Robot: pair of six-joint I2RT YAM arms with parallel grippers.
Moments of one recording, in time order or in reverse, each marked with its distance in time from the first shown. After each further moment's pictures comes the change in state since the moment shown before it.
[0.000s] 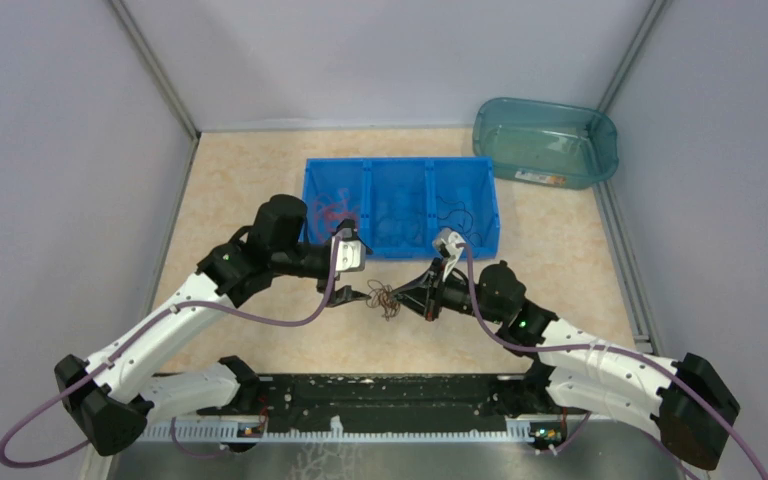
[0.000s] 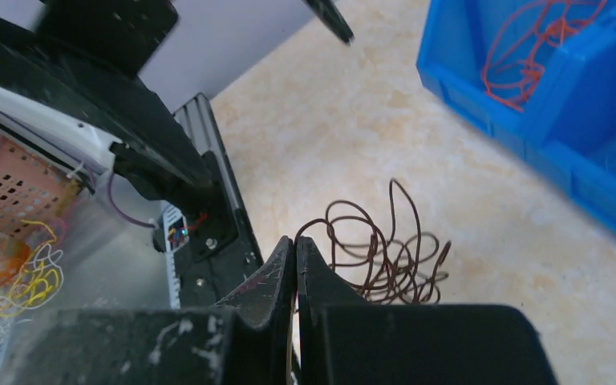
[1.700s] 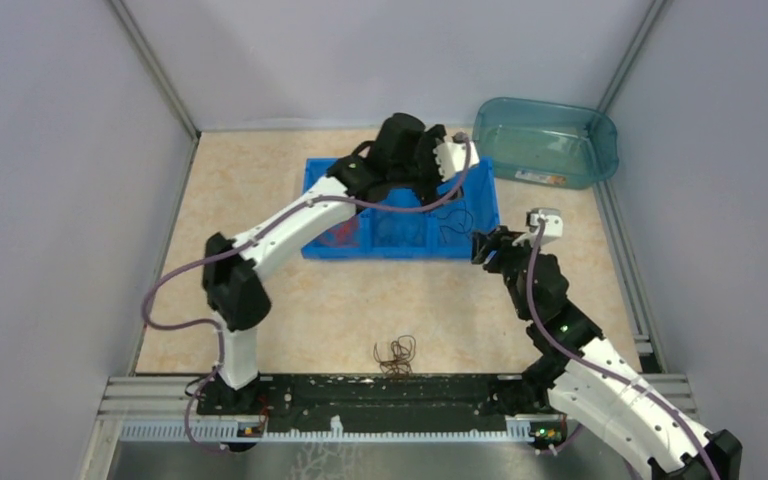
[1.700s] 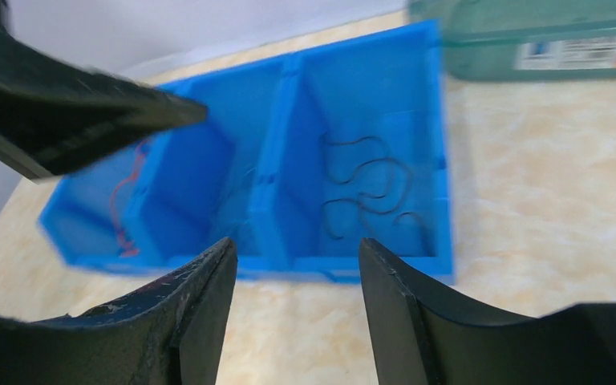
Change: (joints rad) left arm -0.106 0.919 0.909 0.107 -0.484 -0.077; right arm -0.274 -0.293 0.113 -0.418 0.807 -0.033
